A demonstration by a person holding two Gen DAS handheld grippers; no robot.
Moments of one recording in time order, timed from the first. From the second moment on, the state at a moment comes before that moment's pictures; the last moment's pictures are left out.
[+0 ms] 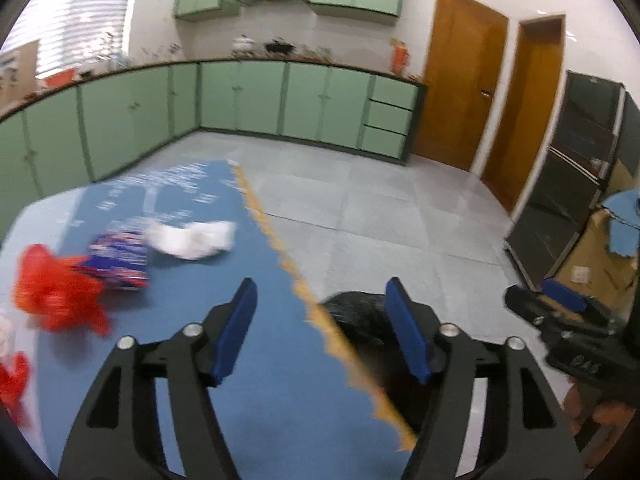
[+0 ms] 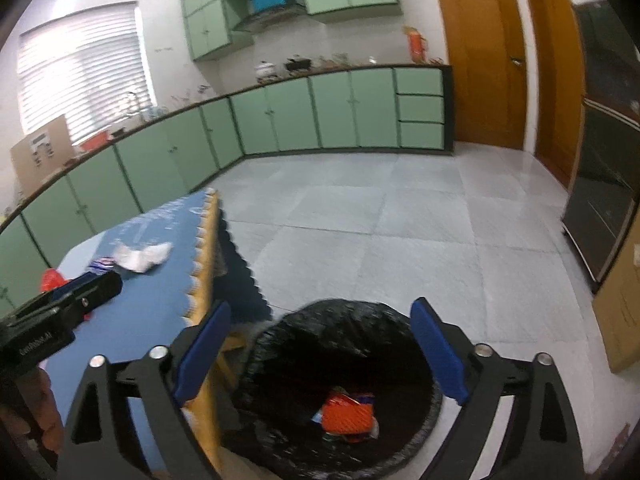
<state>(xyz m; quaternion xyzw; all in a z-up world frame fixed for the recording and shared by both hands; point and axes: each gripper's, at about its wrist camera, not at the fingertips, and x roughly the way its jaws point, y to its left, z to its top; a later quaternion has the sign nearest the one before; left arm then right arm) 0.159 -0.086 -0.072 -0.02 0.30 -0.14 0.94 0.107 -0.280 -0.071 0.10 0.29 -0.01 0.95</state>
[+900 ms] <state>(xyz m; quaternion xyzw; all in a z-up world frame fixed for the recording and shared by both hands) 0.086 0.170 -0.096 -0.05 0.32 0.17 0.93 0.129 -0.062 -0.066 0.04 0.28 0.18 0.94</state>
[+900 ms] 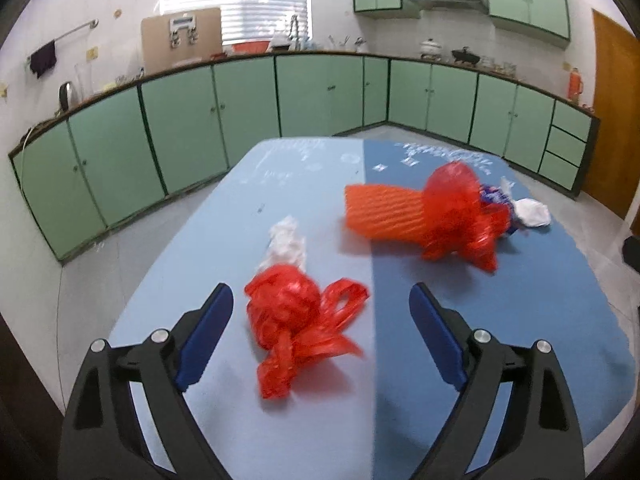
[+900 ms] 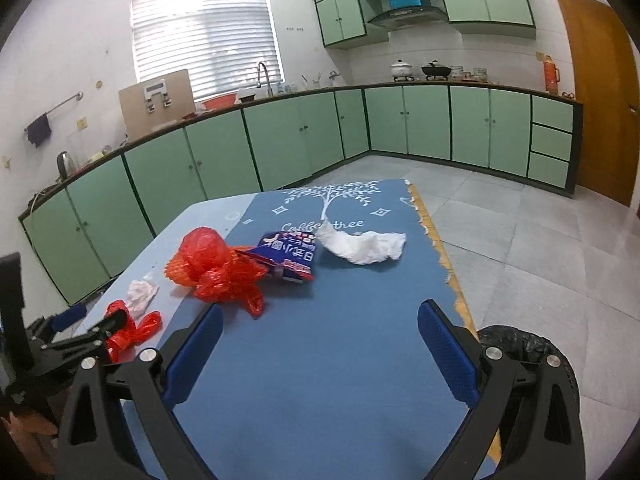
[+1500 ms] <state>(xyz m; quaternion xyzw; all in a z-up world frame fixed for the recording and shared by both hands) 0.109 0.193 -0.127 -0.10 0.35 0.16 0.92 0.143 -0.032 -0.081 0.02 0.30 0.20 0.93</state>
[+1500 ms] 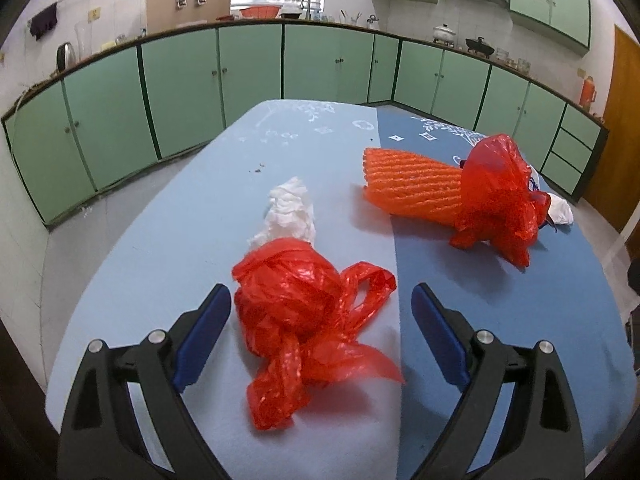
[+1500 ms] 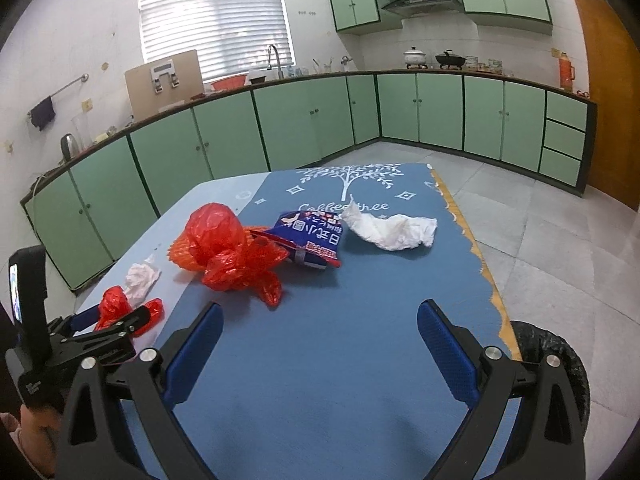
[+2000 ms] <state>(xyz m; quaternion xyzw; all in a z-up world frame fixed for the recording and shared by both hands) 0.097 0.195 -0.122 -0.14 0.35 0.15 0.91 0.167 0.009 -0.087 0.01 0.31 0.25 0.91</state>
